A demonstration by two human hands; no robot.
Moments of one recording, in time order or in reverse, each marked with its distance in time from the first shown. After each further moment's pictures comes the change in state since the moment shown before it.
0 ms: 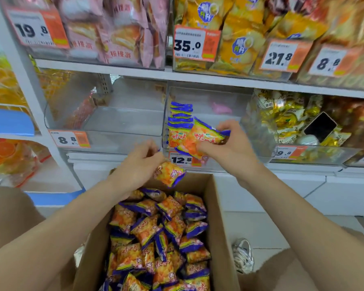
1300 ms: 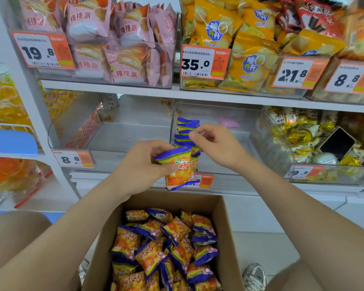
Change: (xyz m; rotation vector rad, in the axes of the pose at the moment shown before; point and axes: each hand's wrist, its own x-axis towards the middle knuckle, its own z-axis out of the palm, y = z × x) left_hand 0.028 0.040 -0.022 0.137 -0.066 0.163; right_hand 0.101 0.002 0.027 -0.325 -0.216 -0.268
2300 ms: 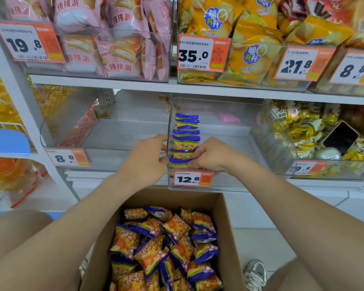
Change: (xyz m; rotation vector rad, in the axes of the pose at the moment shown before) left_hand 0.035 -0.016 0.014 0.493 0.042 0.103; right_hand 0.006 0.010 0.018 -0.206 -0.304 0.346
